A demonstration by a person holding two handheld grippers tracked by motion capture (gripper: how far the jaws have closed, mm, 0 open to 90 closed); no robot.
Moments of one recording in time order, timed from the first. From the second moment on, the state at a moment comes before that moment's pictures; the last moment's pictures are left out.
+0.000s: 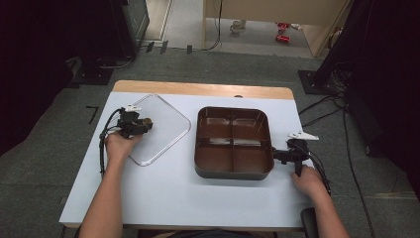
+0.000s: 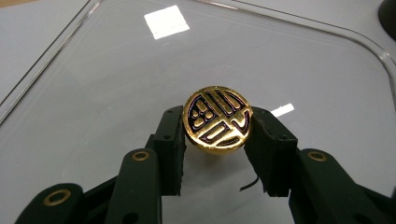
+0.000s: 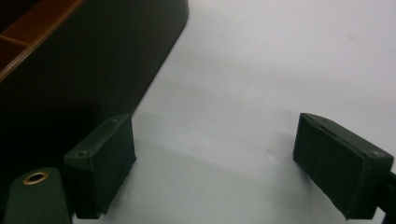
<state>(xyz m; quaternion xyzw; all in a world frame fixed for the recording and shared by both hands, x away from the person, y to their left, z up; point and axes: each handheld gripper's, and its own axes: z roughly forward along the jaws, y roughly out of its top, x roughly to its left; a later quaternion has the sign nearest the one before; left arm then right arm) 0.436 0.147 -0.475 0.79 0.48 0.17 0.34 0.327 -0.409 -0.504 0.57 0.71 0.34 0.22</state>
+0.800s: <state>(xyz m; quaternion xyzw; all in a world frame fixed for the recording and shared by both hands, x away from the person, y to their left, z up) 0.422 0.143 -0.426 0.80 0.46 0.15 0.36 0.327 -0.409 -0.504 0.57 0.71 0.34 0.22</state>
